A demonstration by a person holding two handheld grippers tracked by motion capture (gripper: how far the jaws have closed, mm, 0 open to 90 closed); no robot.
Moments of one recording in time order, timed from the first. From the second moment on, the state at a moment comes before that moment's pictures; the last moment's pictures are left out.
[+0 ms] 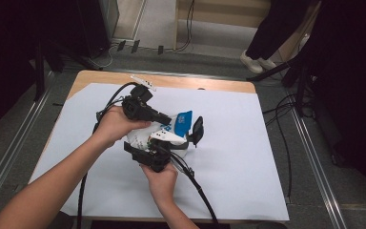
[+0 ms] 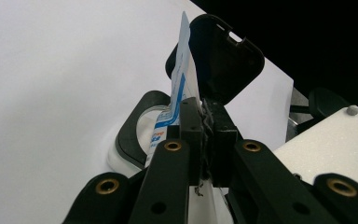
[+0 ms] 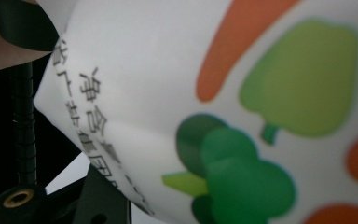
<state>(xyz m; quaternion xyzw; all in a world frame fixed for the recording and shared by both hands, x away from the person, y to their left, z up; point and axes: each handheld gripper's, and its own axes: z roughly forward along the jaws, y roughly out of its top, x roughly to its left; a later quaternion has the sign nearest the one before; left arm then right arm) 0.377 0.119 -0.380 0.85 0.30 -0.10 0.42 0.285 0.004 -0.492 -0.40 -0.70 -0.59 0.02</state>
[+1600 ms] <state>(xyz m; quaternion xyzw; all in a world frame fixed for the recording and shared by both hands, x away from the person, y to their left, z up) 0.376 0.116 -0.379 0.85 0.30 -0.09 0.42 0.288 0.004 -0.493 -0.41 -0.69 -0.60 0.03</state>
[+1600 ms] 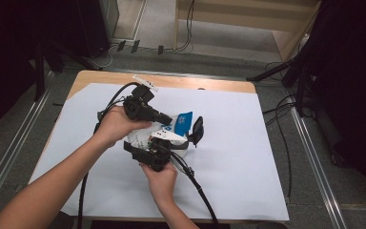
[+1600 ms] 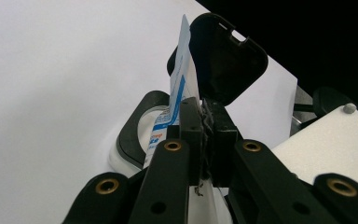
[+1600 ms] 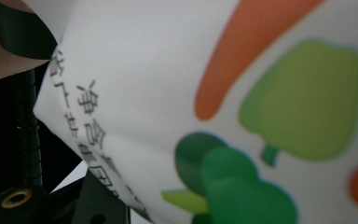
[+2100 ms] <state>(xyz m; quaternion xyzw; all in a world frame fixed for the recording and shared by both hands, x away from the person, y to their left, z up) 0.376 0.114 -0.381 0.85 0.30 -0.09 0.42 0.288 0.004 -0.495 -0.41 -0.69 -0.60 0.03</state>
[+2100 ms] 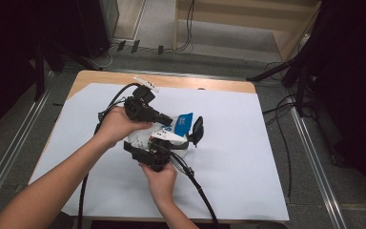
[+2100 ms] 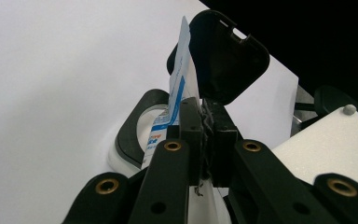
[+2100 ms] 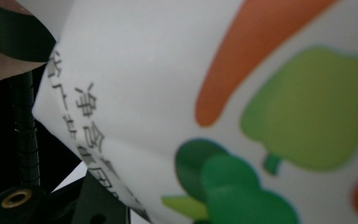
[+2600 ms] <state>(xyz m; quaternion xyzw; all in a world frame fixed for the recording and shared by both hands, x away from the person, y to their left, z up) 0.377 0.115 -0.381 0.85 0.30 -0.09 0.42 0.289 0.003 -0.494 -0.41 -0.69 -0.59 0.03</state>
